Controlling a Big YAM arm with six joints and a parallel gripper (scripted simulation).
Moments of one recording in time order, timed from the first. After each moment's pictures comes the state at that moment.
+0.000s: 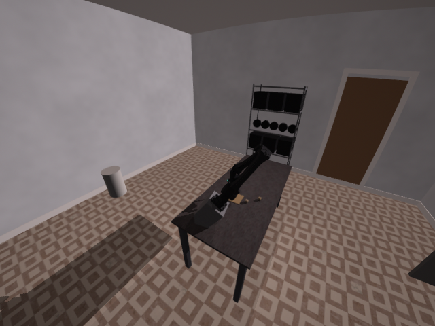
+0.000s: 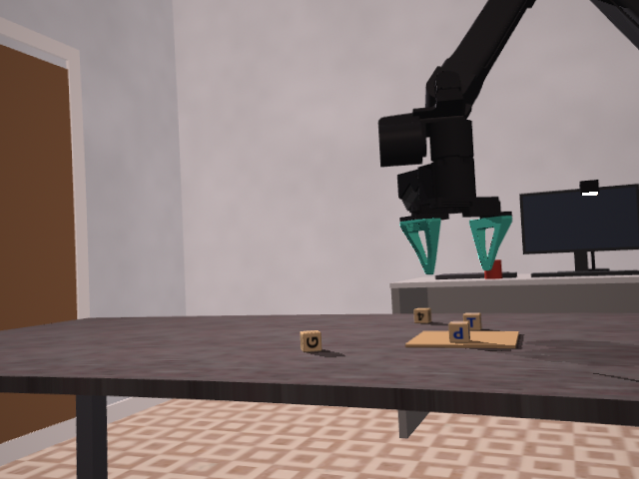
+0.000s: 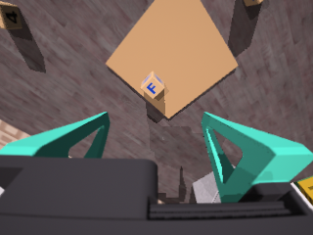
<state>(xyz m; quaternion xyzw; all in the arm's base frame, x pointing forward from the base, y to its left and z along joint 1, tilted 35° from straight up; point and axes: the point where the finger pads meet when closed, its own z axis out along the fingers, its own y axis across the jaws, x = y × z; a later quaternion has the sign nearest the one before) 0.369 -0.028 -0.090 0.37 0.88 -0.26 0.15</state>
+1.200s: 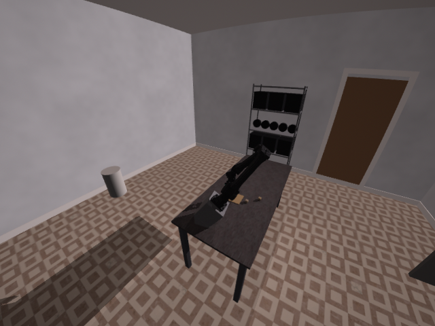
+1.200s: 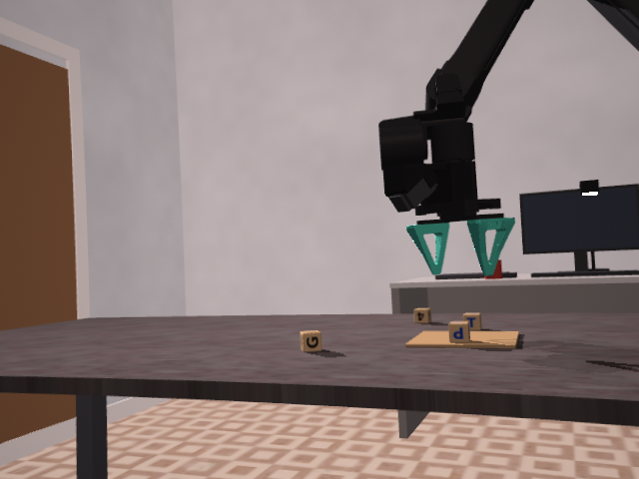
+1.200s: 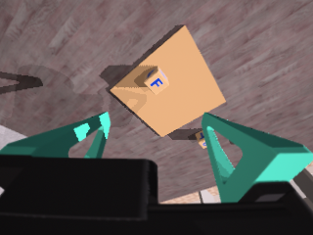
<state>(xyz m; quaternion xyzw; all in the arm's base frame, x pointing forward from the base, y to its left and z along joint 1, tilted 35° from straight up) 0.367 -0.033 -0.092 -0.40 0.86 -0.30 -0.10</state>
